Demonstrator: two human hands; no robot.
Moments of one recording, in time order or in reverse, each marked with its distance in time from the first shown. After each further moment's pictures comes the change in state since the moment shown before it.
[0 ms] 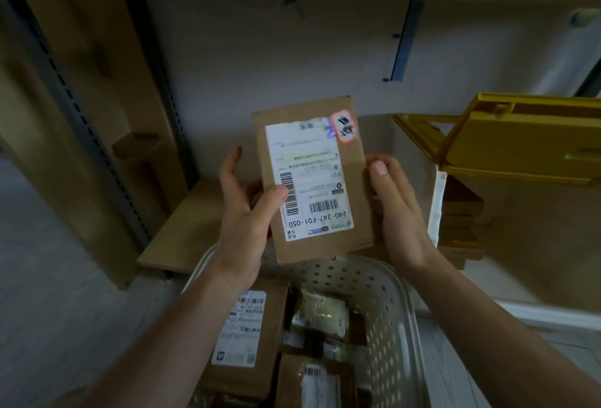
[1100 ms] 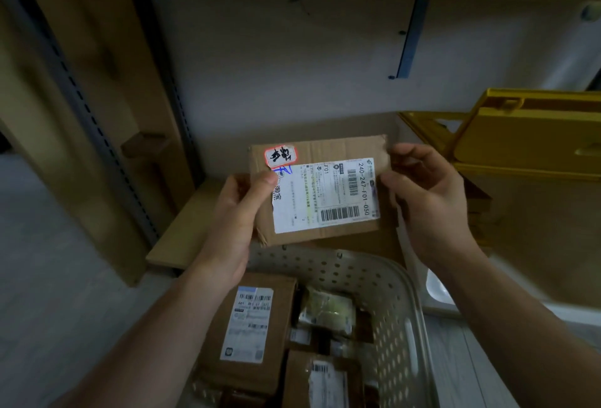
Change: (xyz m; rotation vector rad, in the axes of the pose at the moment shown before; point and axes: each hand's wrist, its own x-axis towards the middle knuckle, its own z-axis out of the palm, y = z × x) left_hand 0.005 0.009 -0.017 0.060 0.106 -0.224; right_hand 0.007 -0.005 -0.019 0.236 0.125 -0.103
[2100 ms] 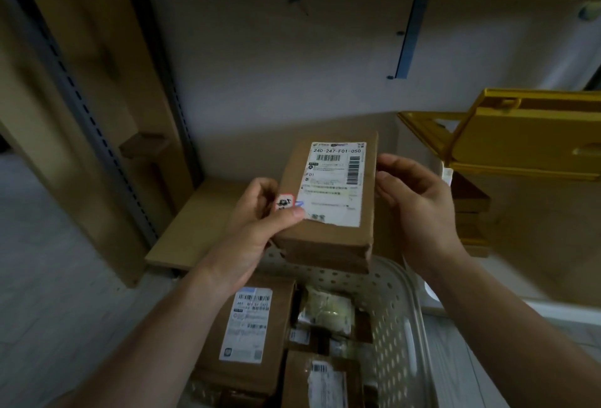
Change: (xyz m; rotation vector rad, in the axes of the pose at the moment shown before) left_hand -0.008 -0.007 -0.002 0.043 -0.289 -0.021; right_hand -0.006 0.008 0.005 -0.051 0.078 0.137
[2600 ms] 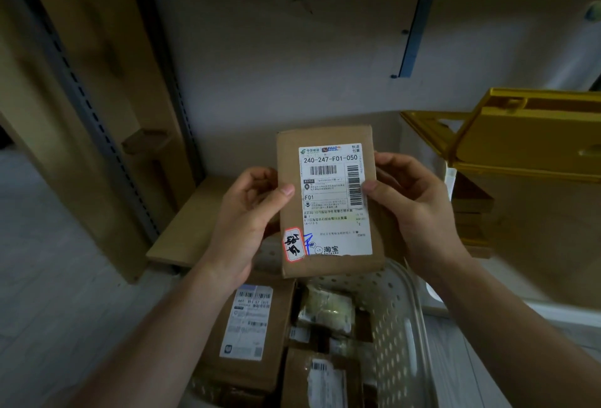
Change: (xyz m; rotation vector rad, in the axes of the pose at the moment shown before) left_hand 0.002 0.007 0.003 0.031 0.201 0.097; right_hand -0.008 -0.005 0.005 0.056 -0.166 -0.033
